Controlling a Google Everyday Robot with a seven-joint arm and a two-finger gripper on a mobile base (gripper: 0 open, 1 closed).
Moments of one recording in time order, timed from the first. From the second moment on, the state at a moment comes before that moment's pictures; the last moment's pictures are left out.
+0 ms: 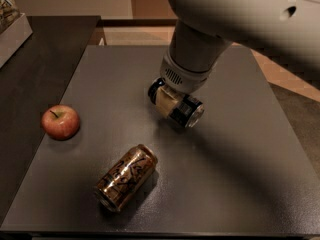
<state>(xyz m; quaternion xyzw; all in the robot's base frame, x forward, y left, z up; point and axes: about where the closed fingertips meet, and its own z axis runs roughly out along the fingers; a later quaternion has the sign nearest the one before) 0.487 -0.032 0.892 -0.42 0.89 0.03 0.16</state>
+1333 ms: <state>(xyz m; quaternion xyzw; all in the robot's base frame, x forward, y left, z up) 0.479 0.003 0.883 -0.45 0.88 0.02 0.13</state>
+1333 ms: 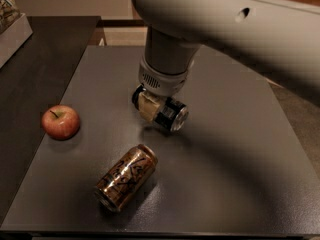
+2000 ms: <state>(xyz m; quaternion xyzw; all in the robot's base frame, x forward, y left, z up) 0.475 0.019 0.870 -0.44 0.89 0.03 0.11</state>
